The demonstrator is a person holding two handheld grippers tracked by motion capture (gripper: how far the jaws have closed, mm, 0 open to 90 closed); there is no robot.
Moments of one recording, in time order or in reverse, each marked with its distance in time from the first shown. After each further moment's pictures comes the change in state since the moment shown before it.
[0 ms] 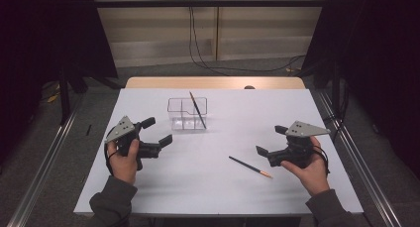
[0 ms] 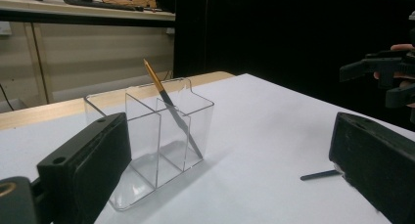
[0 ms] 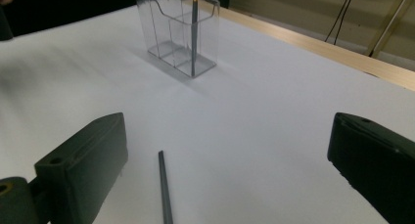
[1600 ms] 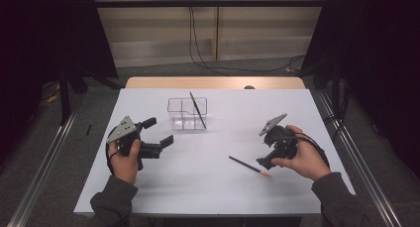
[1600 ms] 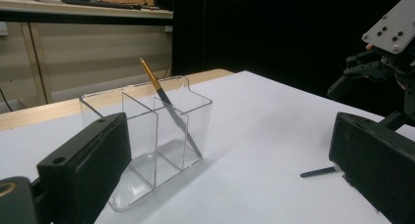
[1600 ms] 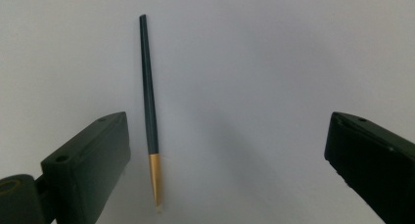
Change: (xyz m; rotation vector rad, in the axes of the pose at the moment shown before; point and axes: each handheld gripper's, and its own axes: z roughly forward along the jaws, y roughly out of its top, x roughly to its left) left arm -0.002 -0.001 0.003 0.003 0.017 0.010; right arm 0.008 0.025 0.036 0.670 -0.019 -0.177
